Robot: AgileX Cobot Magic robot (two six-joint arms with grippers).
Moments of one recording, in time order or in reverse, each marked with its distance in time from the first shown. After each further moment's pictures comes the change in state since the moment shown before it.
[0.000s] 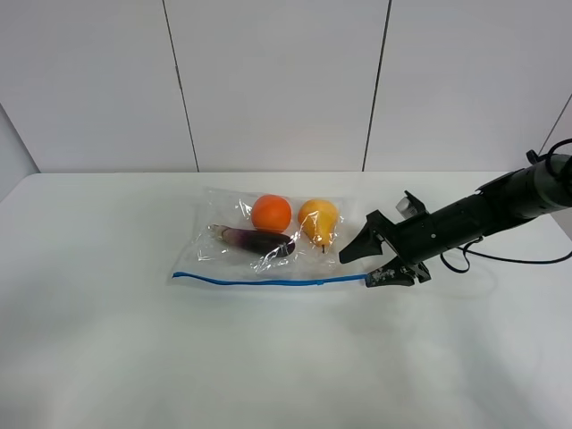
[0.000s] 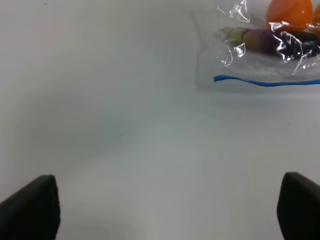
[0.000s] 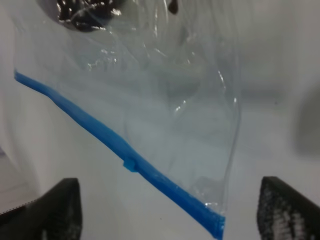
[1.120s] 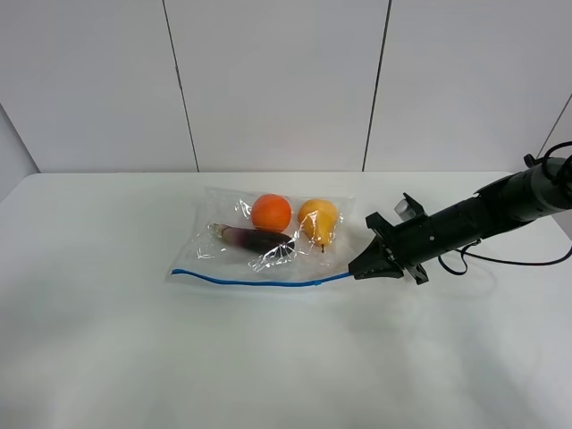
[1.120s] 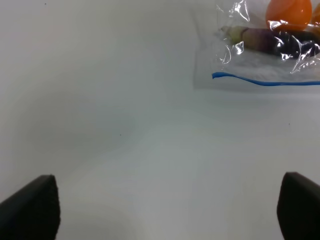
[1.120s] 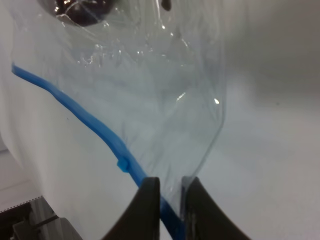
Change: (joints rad) left arm 0.000 0.000 0.000 0.000 0.000 0.000; right arm 0.000 0.007 0.000 0.017 0.005 -0.028
